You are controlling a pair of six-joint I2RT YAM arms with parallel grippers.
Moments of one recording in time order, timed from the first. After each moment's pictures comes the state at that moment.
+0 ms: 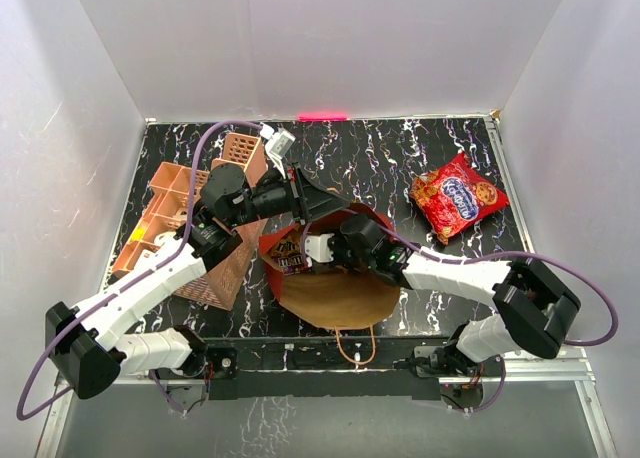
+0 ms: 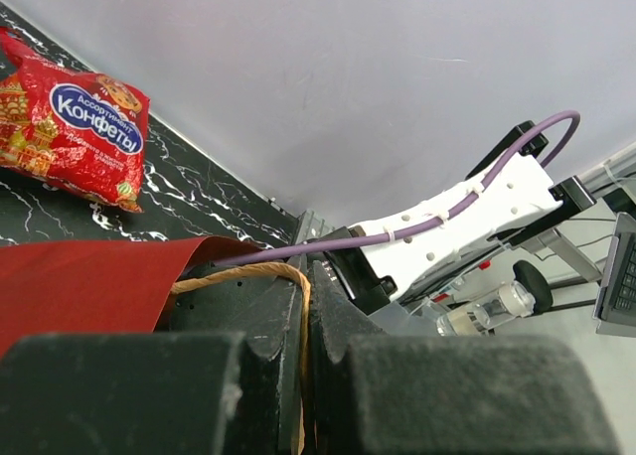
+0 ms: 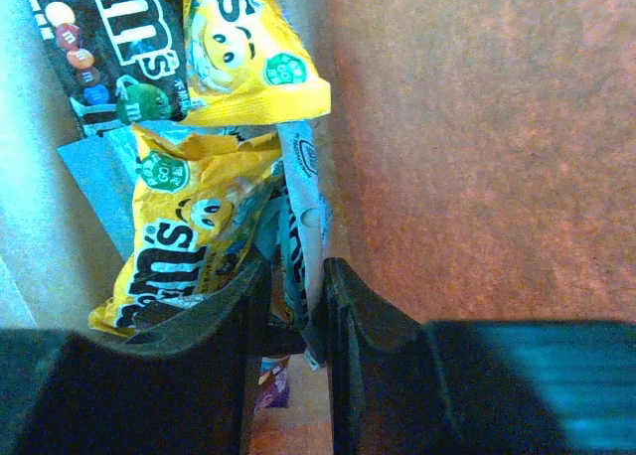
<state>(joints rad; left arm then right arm) -0.75 1.17 1.03 0.23 0.56 -0.72 0.86 1.40 0.73 0.07 0.04 -0.91</state>
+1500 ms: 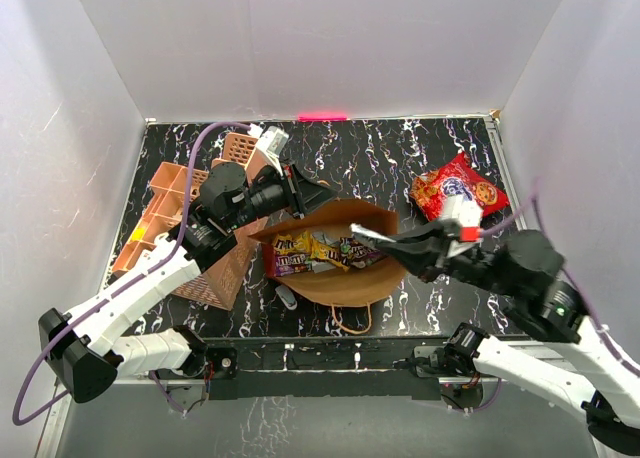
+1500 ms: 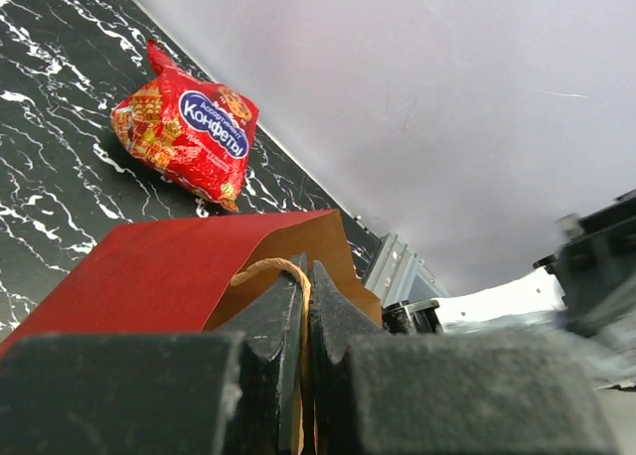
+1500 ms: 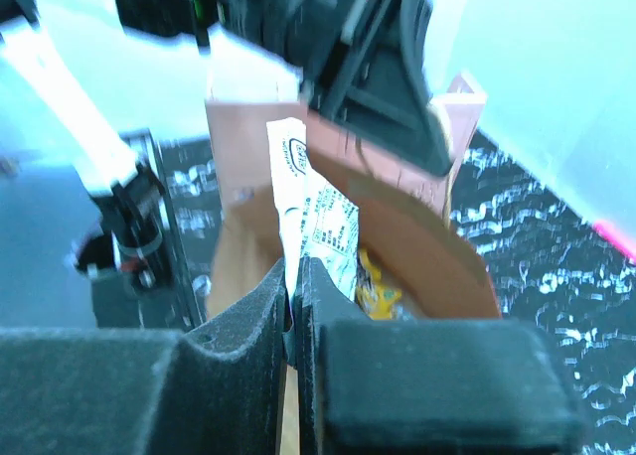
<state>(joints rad) -0.75 1.13 1.07 0.05 0.33 -0.60 0.86 0.57 0.95 -0.35 -0.31 -0.07</state>
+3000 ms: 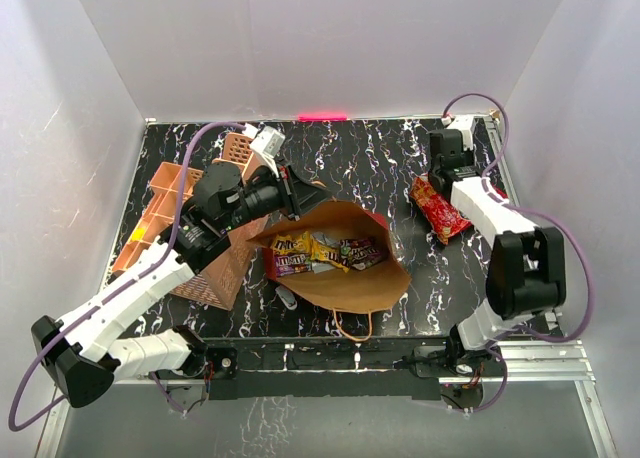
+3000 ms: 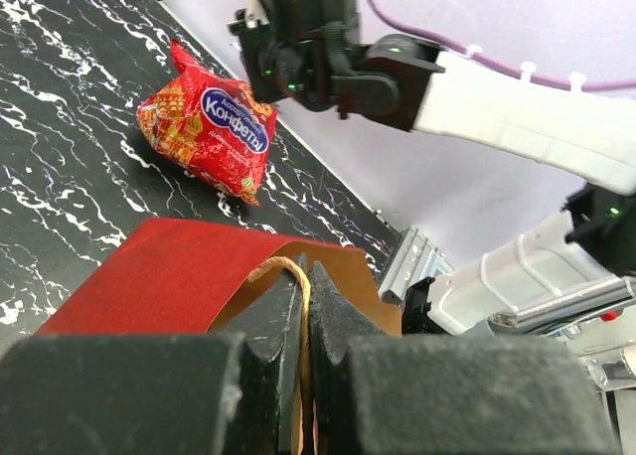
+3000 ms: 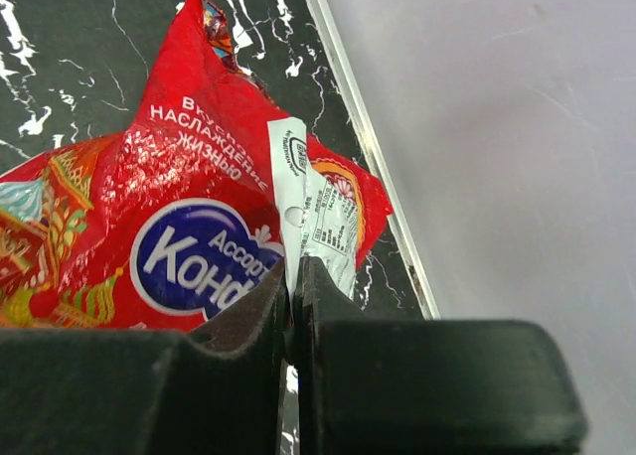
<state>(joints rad) -0.75 1.11 1.10 -0.05 0.30 -0.54 0.12 1.55 1.14 -0.27 0.72 -0.06</state>
